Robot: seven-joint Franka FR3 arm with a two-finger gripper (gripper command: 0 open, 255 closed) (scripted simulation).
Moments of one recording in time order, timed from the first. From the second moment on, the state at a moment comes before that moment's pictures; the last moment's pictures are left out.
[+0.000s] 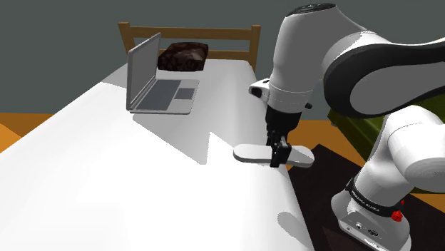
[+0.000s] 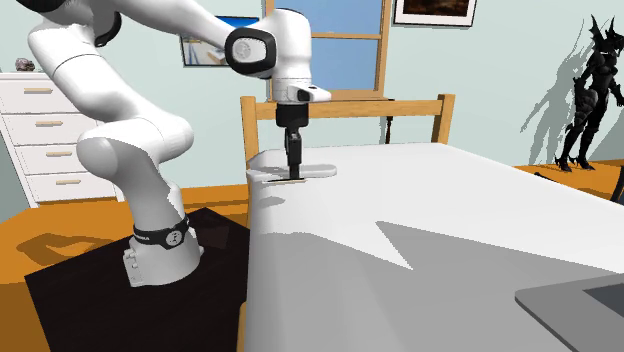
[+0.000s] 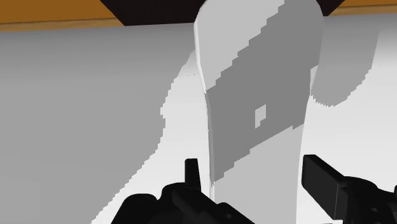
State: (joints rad) arm 0.41 -0.72 0.37 -2.74 0.24 2.03 -0.25
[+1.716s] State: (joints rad) arm 0.39 -0.77 0.29 -2.42 0.18 1.67 -0.24
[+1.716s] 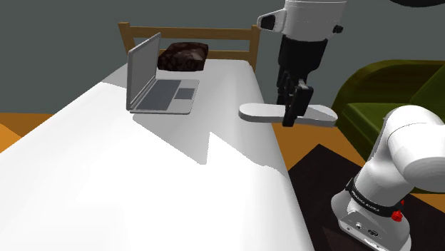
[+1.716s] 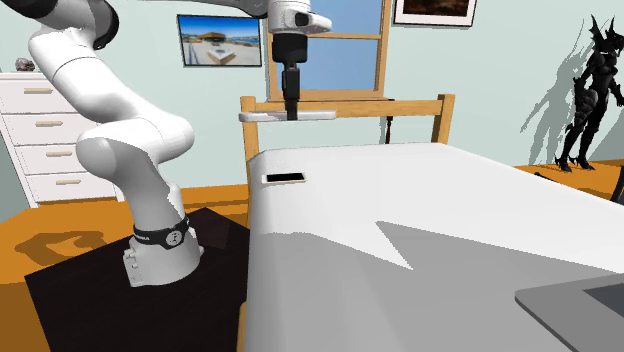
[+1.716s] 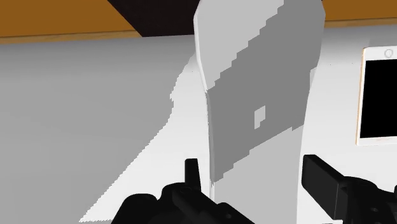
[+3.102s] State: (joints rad) arm 0.36 -0.68 0.26 -2.08 0.15 1.41 -0.23
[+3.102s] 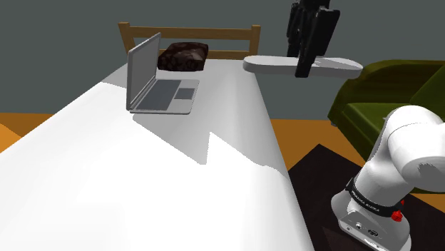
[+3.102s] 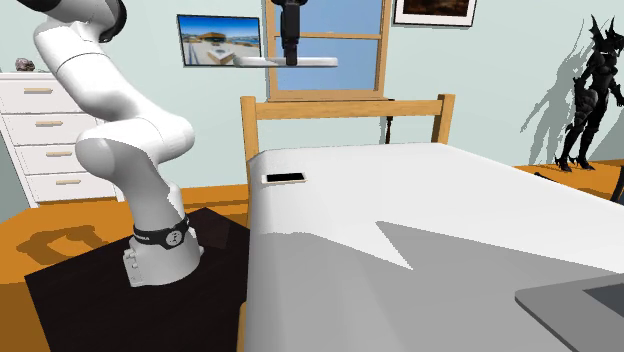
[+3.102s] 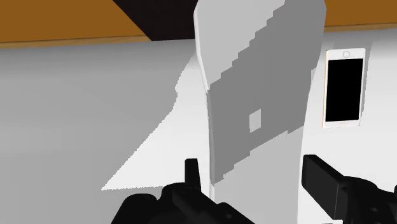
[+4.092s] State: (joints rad) arm 0.28 -0.27 0.18 -1.74 0.03 1.48 -0.37
